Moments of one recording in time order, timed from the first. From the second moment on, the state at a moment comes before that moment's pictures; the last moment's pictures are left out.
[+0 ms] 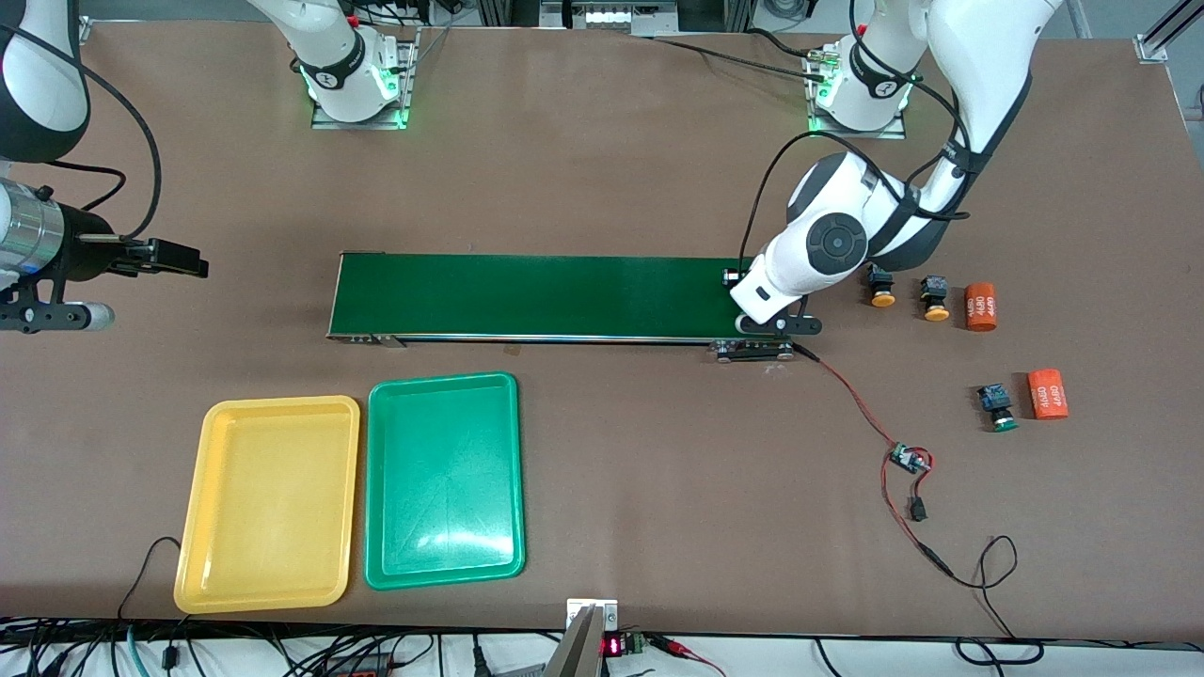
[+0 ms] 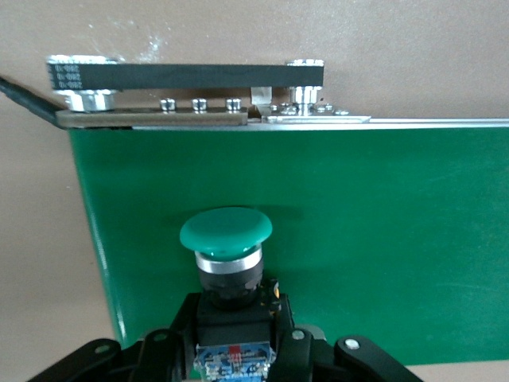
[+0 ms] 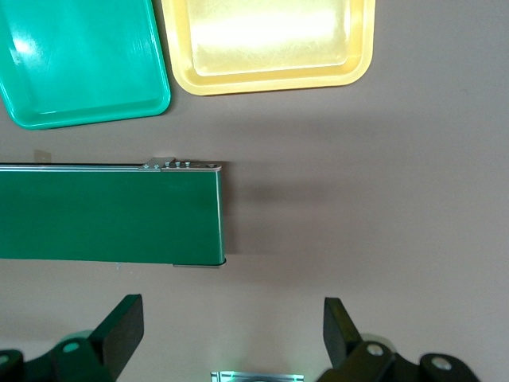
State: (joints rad) left arm 0.11 0.41 -0.59 -2.09 0.04 2.24 -0.51; right arm 0.02 0.20 -0.06 -1.55 0.06 1.53 -0.03
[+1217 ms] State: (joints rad) left arm 0.37 0.37 -0.60 -1.76 0.26 1.85 -0.31; right arm 0.02 0.03 -0.06 -1.87 0.06 1.71 -0.03
